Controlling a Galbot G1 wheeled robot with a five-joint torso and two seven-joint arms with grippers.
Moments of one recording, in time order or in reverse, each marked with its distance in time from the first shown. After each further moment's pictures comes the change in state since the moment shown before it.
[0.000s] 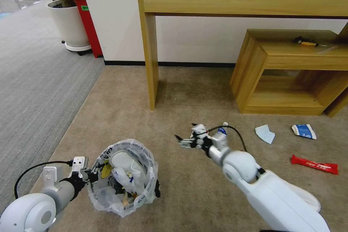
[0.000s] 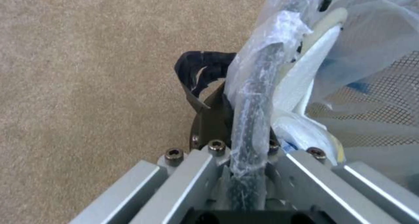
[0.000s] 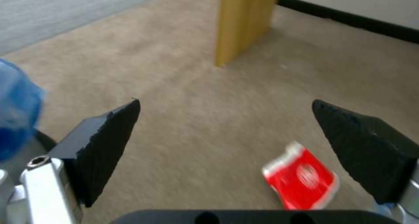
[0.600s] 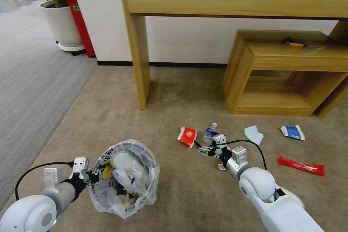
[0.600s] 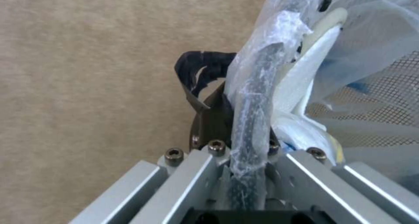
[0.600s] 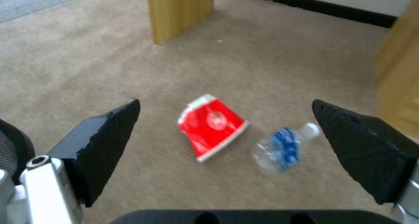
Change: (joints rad) left arm 0.014 -0.012 0.000 -0.017 0.006 0.000 0.005; right arm -0.150 0.038 0.144 0.013 -0.066 0.045 -0.035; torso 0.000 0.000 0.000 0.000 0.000
